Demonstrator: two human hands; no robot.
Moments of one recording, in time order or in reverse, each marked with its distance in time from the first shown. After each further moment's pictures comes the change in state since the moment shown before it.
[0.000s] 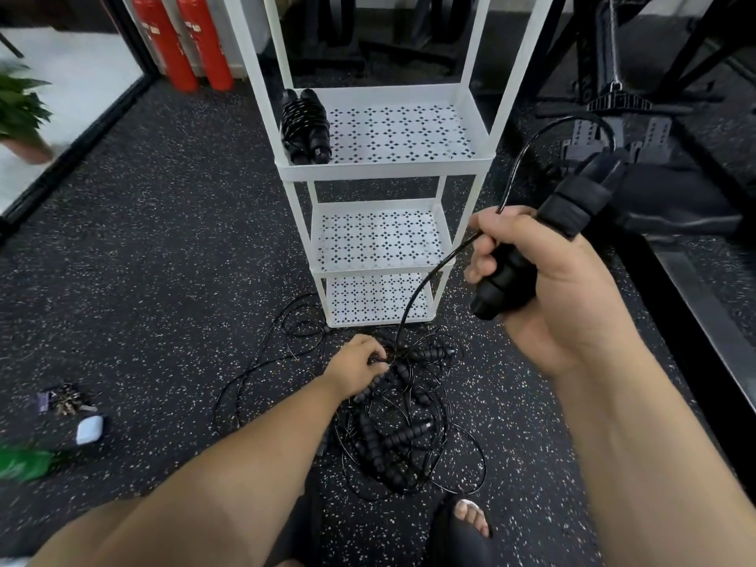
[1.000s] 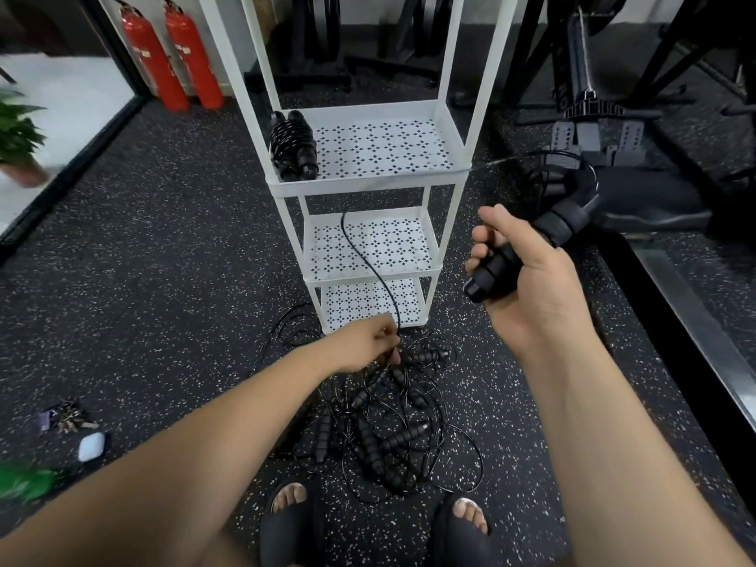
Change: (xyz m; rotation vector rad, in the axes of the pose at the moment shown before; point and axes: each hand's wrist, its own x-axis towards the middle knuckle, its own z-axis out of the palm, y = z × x) left_hand -0.056 0.103 -0.095 0.006 -0.188 0.120; right_hand 0.015 0.008 -0.024 0.144 0.244 -0.022
